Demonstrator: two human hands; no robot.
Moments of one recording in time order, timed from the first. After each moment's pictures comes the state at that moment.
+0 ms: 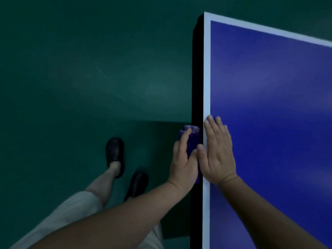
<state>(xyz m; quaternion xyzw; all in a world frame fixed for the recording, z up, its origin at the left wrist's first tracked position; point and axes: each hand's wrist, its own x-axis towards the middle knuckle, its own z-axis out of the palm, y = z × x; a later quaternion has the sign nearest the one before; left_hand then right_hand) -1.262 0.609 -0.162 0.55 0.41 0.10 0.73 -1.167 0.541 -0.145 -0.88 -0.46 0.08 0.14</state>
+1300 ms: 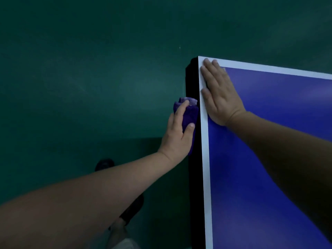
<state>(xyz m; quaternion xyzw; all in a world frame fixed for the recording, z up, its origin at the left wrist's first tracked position) -1.123 0.771 -0.181 0.62 0.32 0.07 0.71 -0.937 0.719 -0.154 -0.84 -0.54 0.06 0.07</state>
